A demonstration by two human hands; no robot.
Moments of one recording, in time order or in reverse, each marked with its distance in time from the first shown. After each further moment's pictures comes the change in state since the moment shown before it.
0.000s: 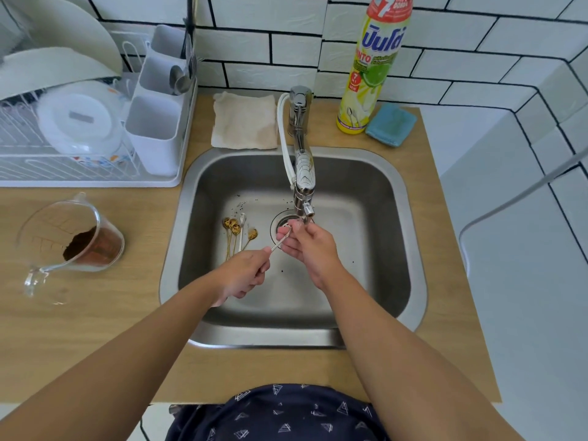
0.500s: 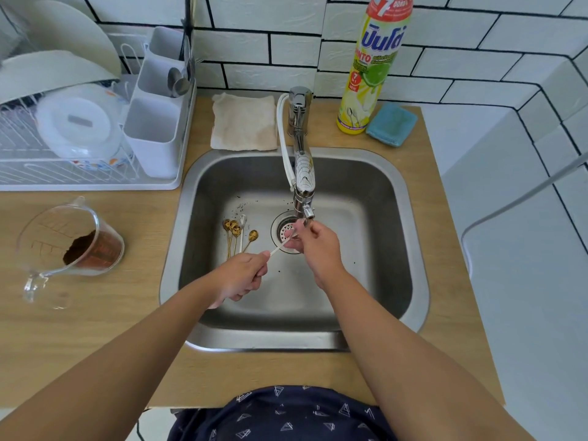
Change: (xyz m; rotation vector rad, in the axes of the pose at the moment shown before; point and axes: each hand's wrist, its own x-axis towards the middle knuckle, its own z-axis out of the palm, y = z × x) left_hand -0.001 0.001 -0.004 0.058 0.005 -0.034; right_hand 0.007 0.002 -0.003 -0.192 0.129 -0.124
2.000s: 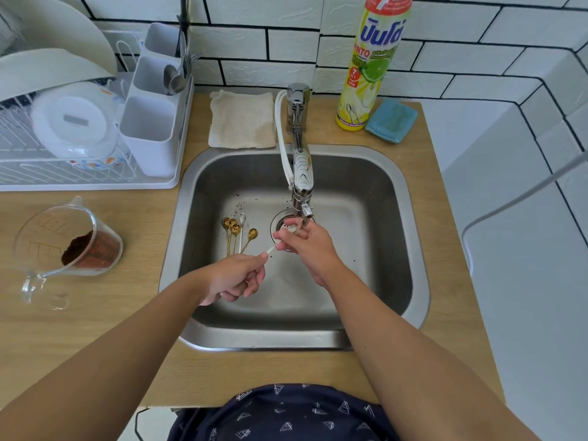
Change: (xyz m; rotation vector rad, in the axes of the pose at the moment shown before) left_hand -0.002 -0.001 -0.015 -0.082 -0.181 -0.038; right_hand -0.001 -0.005 0.000 0.001 -0.224 0.062
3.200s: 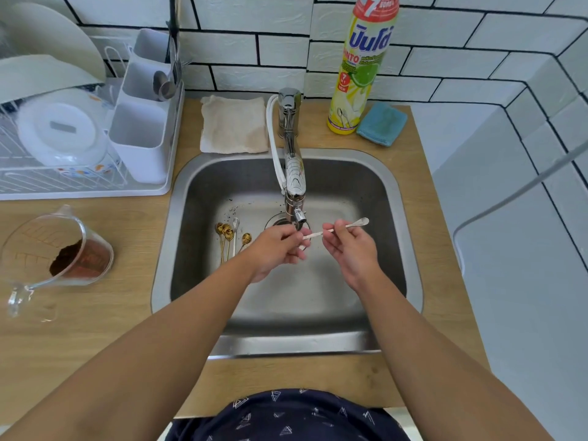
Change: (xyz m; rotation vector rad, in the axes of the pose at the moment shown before) left_hand 0.066 0.049 0.048 -0.195 0.152 0.366; right_hand -0.016 -0.017 -0.061 0.405 0.354 0.007
